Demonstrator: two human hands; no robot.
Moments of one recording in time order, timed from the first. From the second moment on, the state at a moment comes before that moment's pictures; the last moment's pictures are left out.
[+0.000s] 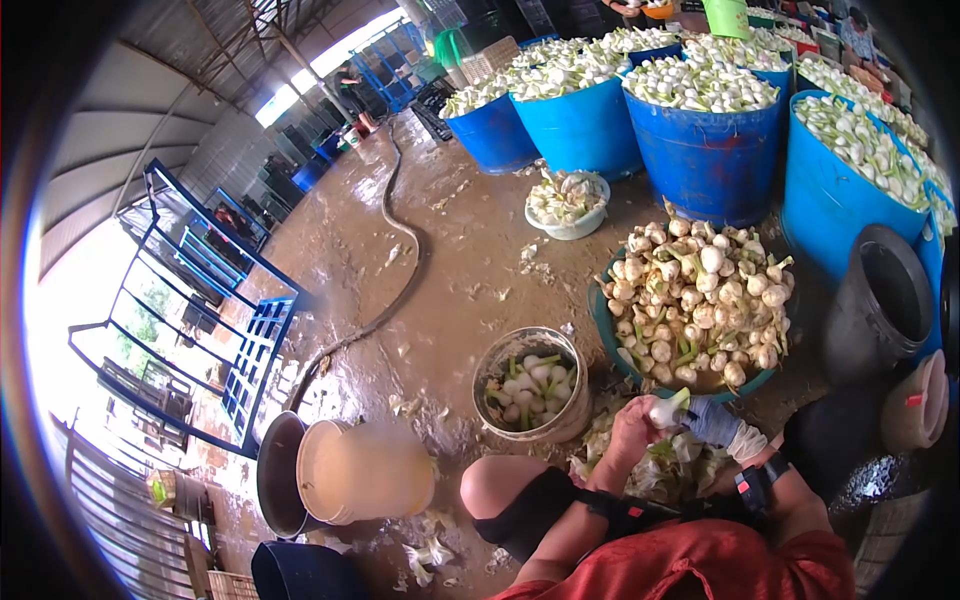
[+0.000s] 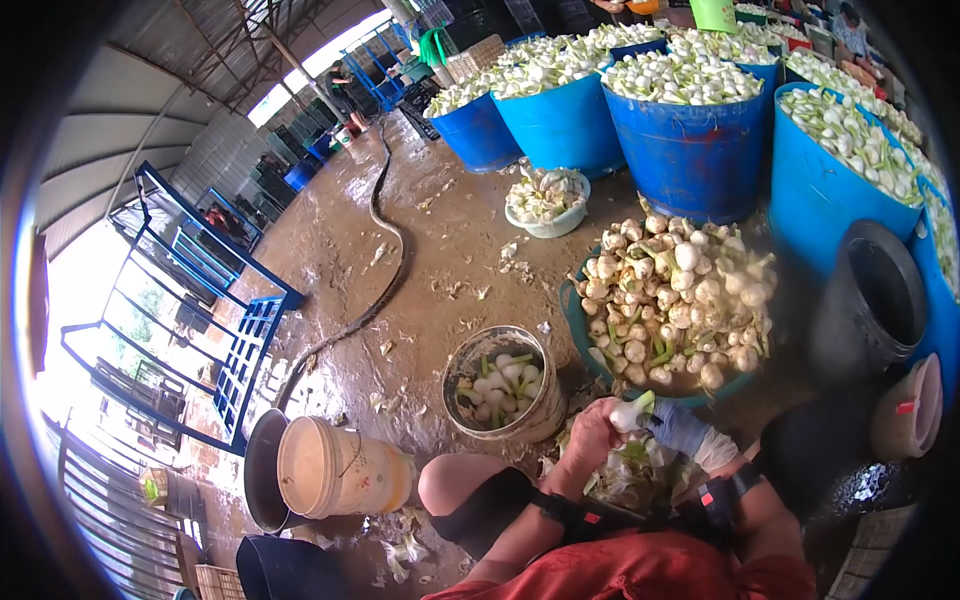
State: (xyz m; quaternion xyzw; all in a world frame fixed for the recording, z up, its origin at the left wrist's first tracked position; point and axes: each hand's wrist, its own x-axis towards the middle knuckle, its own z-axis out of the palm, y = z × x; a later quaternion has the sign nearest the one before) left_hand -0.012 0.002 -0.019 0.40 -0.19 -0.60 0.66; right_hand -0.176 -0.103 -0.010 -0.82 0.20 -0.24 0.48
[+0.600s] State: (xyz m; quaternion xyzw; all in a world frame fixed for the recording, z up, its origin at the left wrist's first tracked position) left_hand -0.031 -0.003 0.013 0.47 -0.22 -0.59 0.61; right_hand -0.166 -0.094 -0.042 -0.43 0.26 -0.35 0.79
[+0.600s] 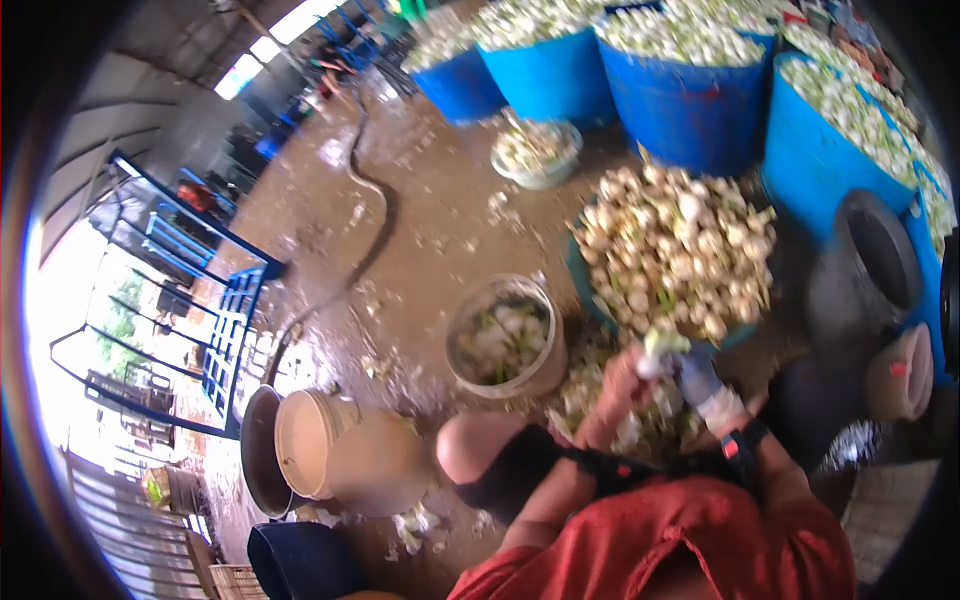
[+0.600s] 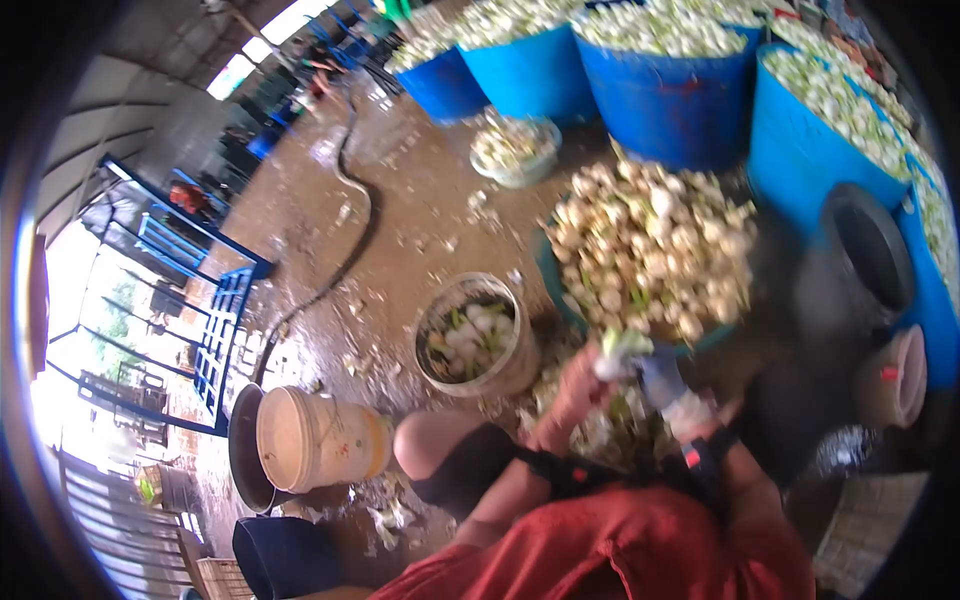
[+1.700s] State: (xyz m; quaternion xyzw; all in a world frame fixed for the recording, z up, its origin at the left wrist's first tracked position) left_hand -0.020 -0.009 0.008 0.43 -0.33 -0.40 0.74; right_hand -0.154 -0.092 0.038 -0.86 0.27 -0.27 0.32
